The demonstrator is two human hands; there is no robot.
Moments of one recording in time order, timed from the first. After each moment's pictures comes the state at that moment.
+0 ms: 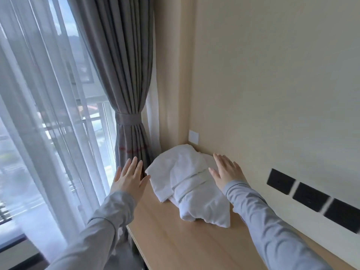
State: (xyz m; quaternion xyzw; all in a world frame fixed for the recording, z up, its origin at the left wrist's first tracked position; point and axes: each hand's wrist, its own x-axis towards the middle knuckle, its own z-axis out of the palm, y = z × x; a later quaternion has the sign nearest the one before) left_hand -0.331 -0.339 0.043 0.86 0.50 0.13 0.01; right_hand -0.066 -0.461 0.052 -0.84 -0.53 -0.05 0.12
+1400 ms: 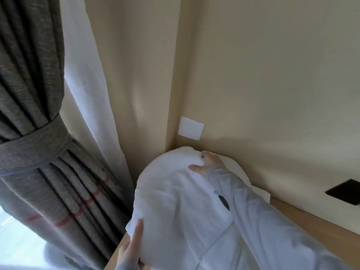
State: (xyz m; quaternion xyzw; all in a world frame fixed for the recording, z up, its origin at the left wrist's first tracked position) left_hand -0.199 -0.023 -0.151 0.32 0.55 0.12 0.76; right_hand 0.072 -0.082 -0.090 -0.94 -0.22 0.21 0.16
